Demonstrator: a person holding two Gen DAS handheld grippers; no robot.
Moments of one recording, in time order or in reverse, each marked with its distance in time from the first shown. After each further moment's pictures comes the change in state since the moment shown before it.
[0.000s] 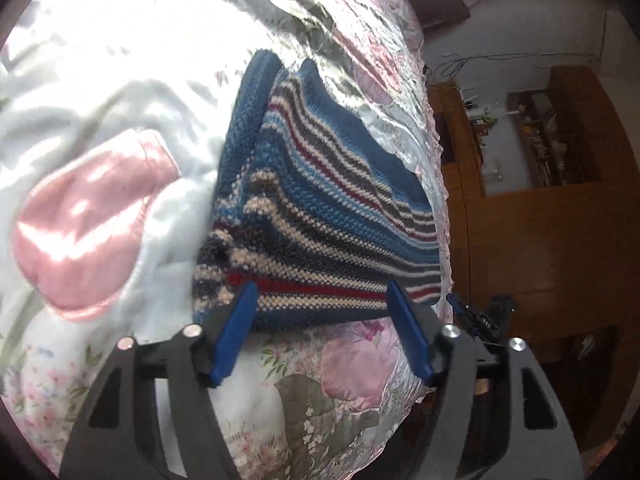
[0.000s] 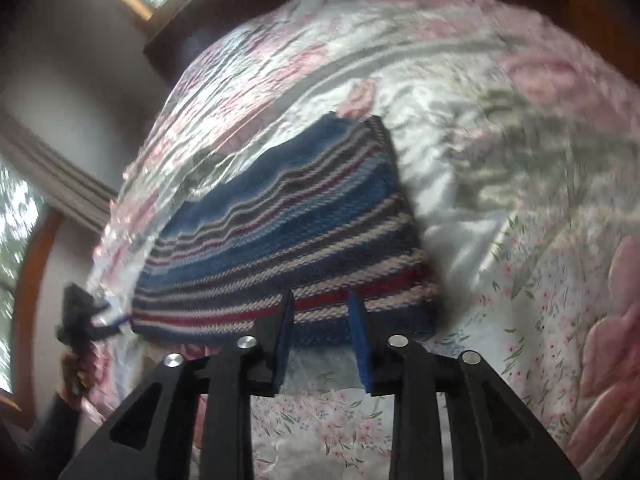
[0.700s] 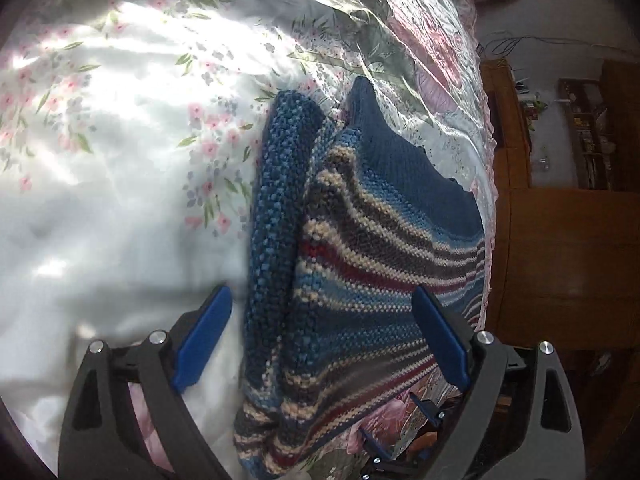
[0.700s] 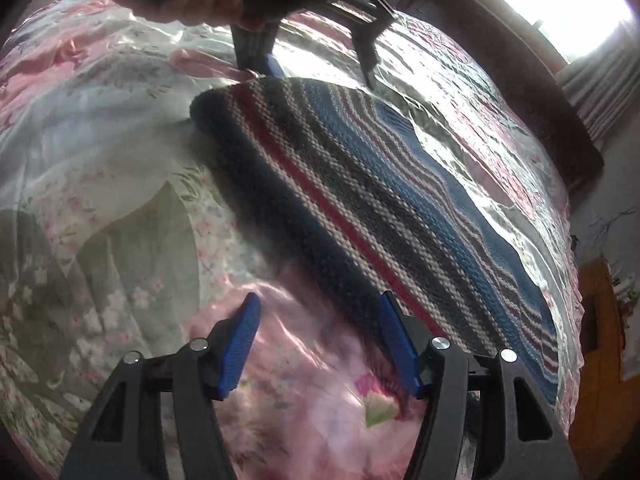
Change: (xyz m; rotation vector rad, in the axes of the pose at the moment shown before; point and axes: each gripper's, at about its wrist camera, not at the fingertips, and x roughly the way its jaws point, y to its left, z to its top) left arm 0.071 0.018 0.110 -0.054 0.184 0.146; right arm 0.156 0.306 -0.150 -1.023 0.022 -0.296
